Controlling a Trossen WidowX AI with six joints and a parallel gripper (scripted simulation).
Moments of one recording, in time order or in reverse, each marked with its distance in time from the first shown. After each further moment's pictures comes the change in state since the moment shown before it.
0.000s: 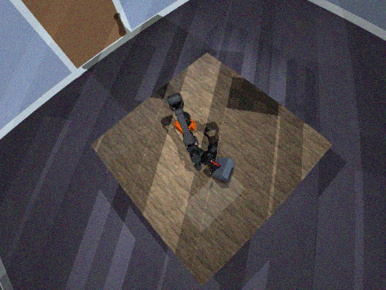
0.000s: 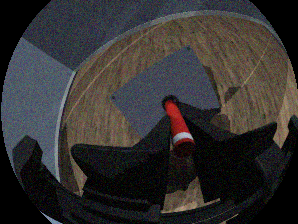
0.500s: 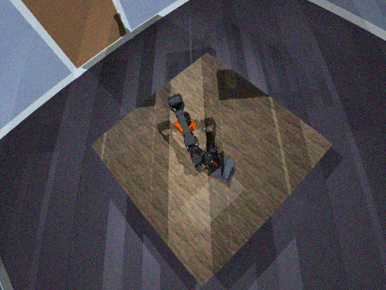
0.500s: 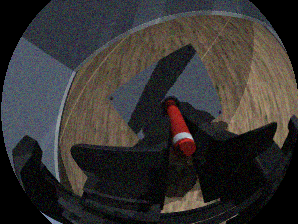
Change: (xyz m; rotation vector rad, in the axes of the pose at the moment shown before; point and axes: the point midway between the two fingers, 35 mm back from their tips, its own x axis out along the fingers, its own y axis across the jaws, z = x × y) arm 0.007 -0.001 -0.001 -0.003 -0.002 0.002
